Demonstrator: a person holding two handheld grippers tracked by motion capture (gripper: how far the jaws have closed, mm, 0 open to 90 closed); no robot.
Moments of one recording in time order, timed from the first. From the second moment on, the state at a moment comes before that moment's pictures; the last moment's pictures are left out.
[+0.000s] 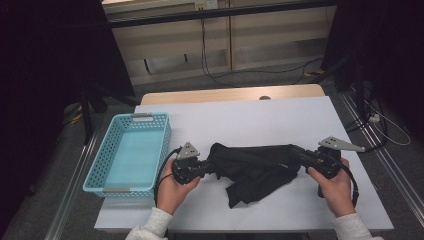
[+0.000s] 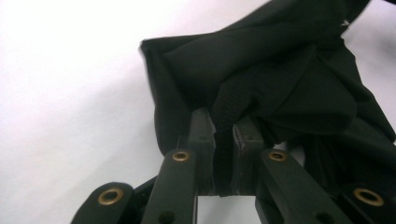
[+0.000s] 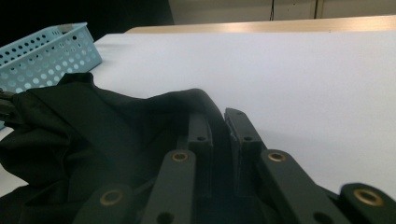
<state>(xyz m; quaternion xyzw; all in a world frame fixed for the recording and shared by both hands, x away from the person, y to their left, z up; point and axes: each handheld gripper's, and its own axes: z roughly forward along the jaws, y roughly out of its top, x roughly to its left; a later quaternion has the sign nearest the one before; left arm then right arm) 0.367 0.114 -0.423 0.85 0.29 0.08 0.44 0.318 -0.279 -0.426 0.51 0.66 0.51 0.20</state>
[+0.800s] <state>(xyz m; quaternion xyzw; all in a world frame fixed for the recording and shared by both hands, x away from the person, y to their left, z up) 0.378 0.128 -0.421 0.82 0.34 0.07 0.46 0.317 -0.276 -0.436 0.50 0.69 0.49 0.19</state>
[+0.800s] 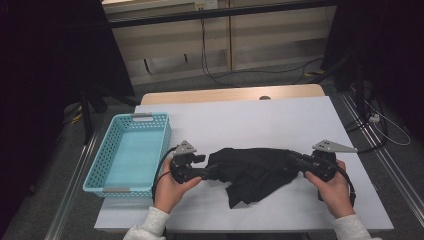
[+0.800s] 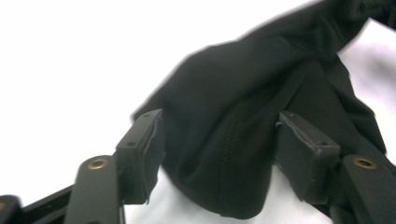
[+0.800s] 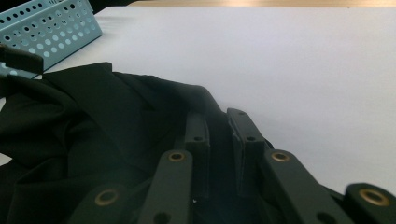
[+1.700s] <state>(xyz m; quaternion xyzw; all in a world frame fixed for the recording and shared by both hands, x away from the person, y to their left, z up) 0.413 0.121 -0.448 0.81 0.39 0.10 0.43 0.299 -0.291 -0.433 0.52 0.67 0.48 0.21</state>
